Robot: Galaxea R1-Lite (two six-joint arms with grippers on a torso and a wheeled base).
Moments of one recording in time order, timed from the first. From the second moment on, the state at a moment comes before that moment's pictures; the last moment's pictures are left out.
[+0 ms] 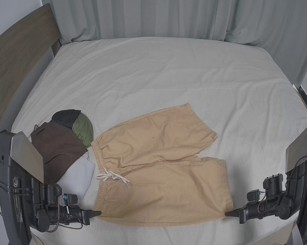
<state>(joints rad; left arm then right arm) -0.06 2.45 -0.03 -1.55 -0.60 -0.10 0.10 2.33 -0.02 -1.35 0.58 -0.02</state>
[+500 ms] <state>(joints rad) -0.05 2.47 -0.02 -1.55 -0.61 -0.04 0.10 2.27 -0.02 -1.29 0.59 -0.04</state>
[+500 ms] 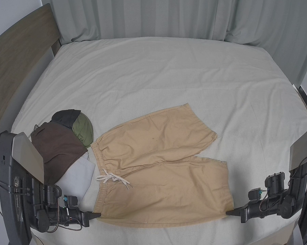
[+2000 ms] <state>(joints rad) -0.06 2.31 -0.17 -1.55 -0.62 -0.30 0.14 2.20 -0.09 -1.55 0.62 0.24</state>
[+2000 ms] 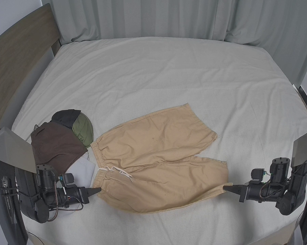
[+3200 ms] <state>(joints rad) -0.06 2.24 -0.23 -1.55 -0.62 -0.48 0.13 2.13 -0.20 -1.55 0.61 0.35</state>
